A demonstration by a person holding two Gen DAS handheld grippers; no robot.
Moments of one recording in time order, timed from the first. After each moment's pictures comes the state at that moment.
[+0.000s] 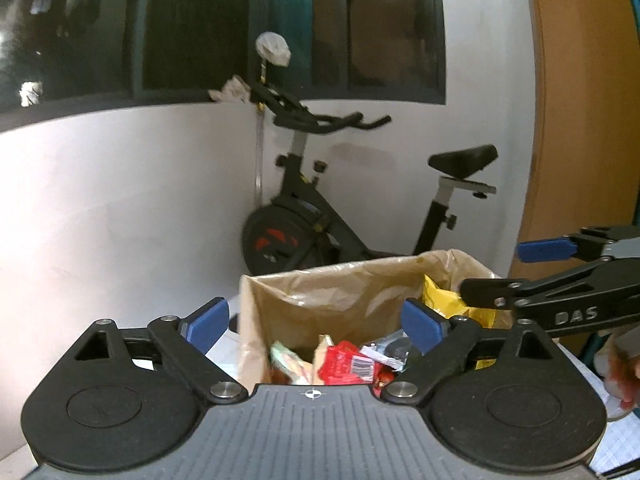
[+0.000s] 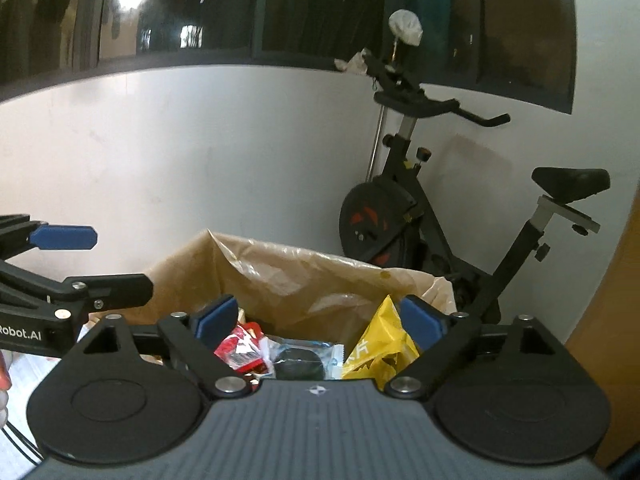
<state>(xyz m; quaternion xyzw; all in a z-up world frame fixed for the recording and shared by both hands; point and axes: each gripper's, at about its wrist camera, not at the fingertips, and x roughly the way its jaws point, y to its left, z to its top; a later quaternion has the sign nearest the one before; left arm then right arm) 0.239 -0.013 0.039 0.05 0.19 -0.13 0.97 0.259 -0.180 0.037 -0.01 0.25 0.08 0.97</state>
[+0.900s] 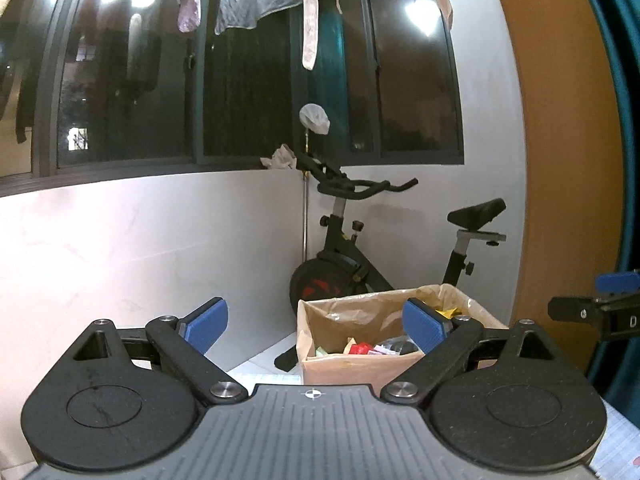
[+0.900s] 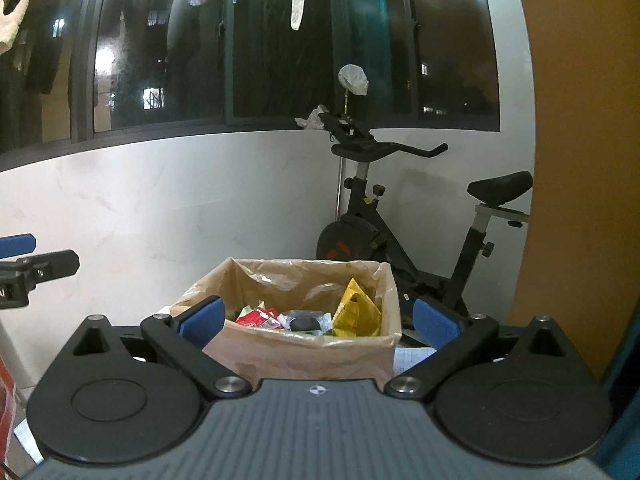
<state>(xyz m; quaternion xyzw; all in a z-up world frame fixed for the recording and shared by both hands) 0.081 0.002 0.094 0.05 0.10 -0.07 0.99 0.057 -0.189 0.092 0.04 0.18 0.03 0.98</state>
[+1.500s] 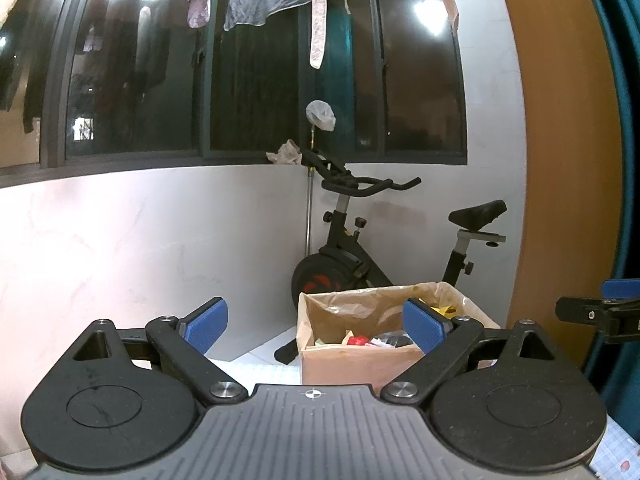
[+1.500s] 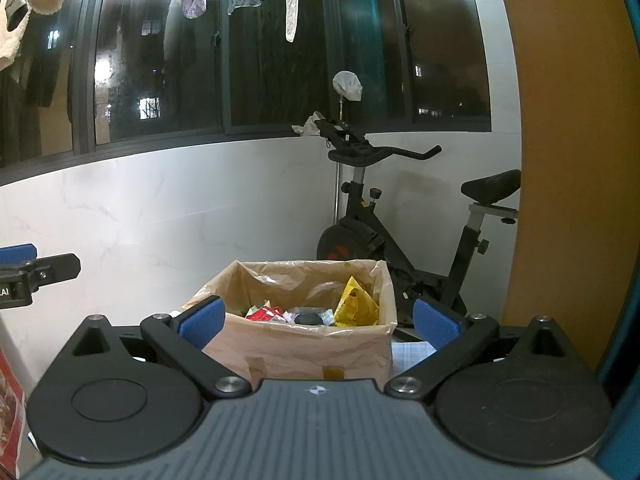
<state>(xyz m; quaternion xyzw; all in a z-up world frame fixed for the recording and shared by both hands) 0.079 0.004 0.091 0.04 0.11 -0.06 0.99 0.028 -0.191 0.099 0.06 0.17 0.02 0.98</state>
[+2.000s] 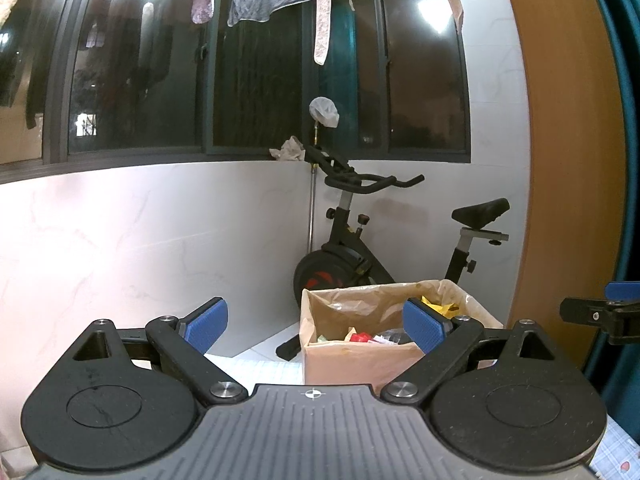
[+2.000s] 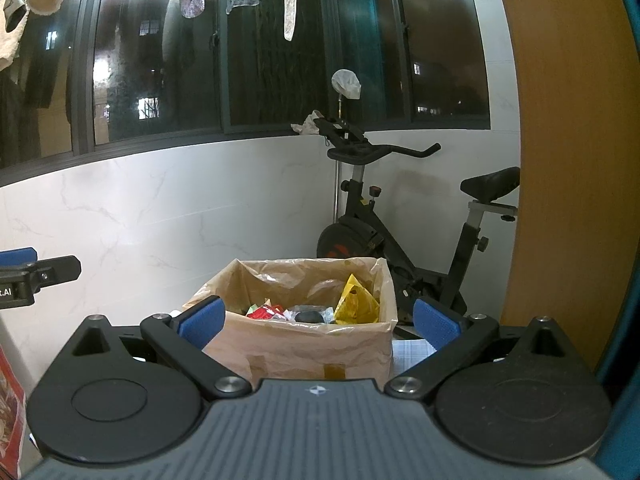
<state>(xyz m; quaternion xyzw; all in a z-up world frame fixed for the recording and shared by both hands) 0.075 0.001 0.089 0.04 0.11 -0.06 0.99 0.024 -0.189 0.101 0.06 0.17 0.02 0.98</state>
